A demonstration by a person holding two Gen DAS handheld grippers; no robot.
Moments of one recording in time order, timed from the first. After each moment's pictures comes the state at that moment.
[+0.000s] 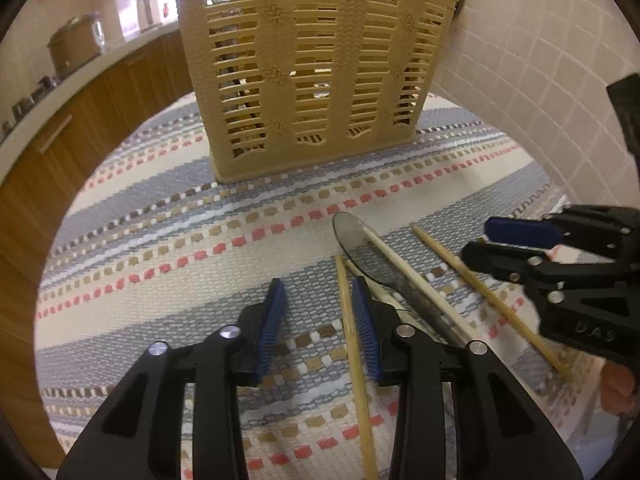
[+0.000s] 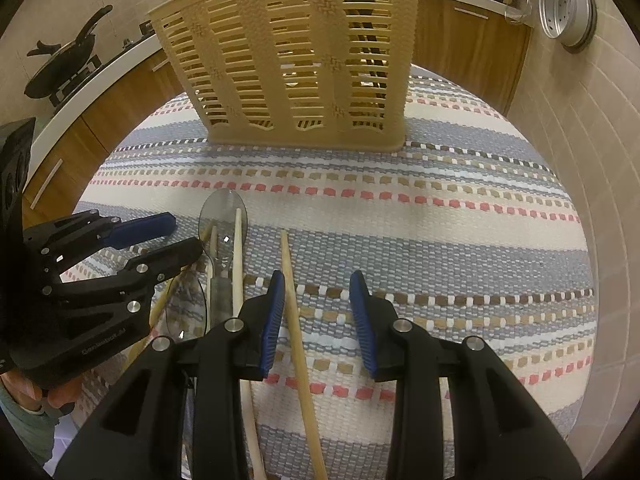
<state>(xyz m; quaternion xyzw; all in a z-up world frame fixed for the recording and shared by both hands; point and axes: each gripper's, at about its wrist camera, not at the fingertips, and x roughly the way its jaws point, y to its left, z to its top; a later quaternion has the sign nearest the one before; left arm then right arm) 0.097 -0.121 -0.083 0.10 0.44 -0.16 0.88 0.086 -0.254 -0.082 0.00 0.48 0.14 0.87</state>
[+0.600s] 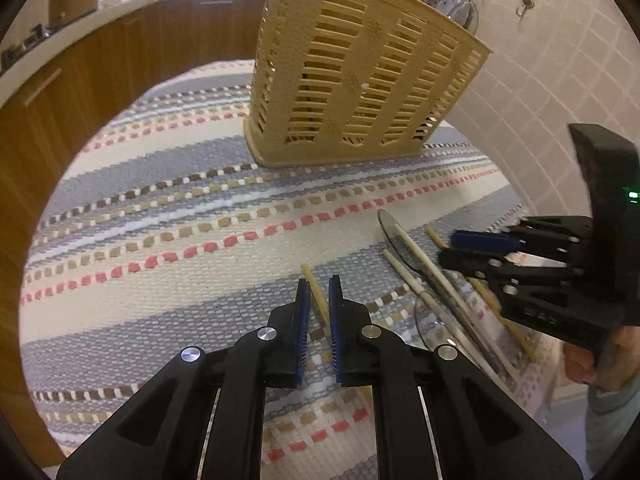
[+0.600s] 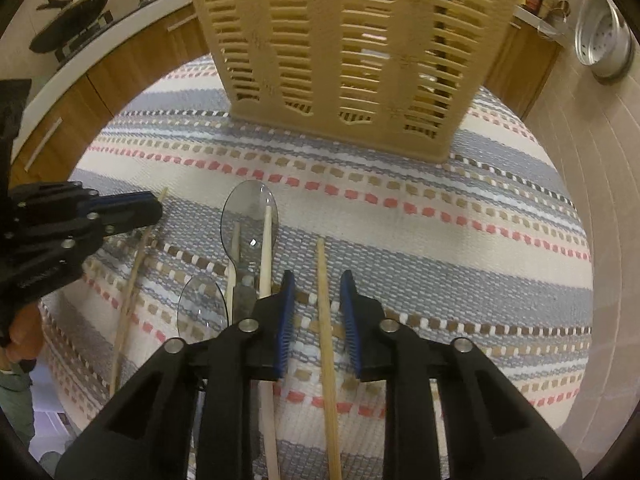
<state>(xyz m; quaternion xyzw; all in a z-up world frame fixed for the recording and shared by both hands) 0.111 -0.053 -0.071 -0.01 0.48 -0.23 0.84 0.109 -0.210 -0.083 -0.07 0.52 0.15 0.84</state>
